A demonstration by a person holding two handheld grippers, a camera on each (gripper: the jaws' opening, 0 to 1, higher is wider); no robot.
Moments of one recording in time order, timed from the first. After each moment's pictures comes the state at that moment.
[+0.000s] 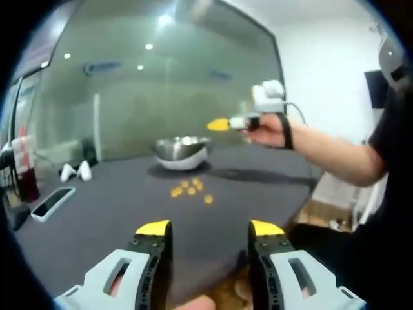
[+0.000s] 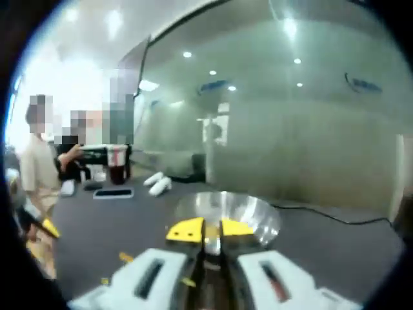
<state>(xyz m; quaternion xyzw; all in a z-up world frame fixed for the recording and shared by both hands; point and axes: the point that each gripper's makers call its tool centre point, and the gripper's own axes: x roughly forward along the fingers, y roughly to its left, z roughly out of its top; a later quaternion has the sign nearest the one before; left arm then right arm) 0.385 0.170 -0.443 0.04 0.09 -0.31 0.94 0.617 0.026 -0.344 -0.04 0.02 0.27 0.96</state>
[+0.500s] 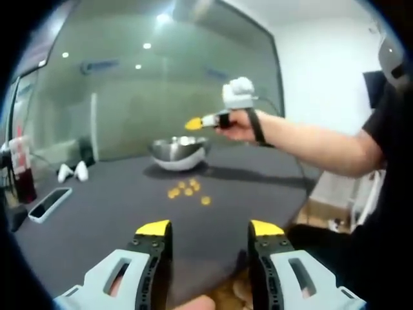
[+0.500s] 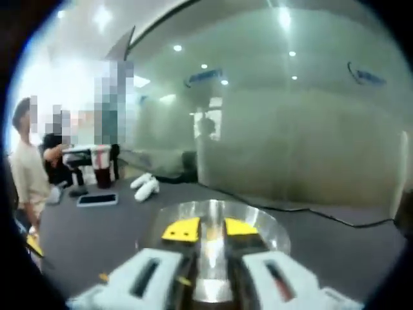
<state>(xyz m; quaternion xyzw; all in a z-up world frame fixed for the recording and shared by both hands) 0.384 0.173 -0.441 0.04 0.09 -0.31 0.94 0.665 0.041 -0.348 -0.03 0.04 0.27 0.96</state>
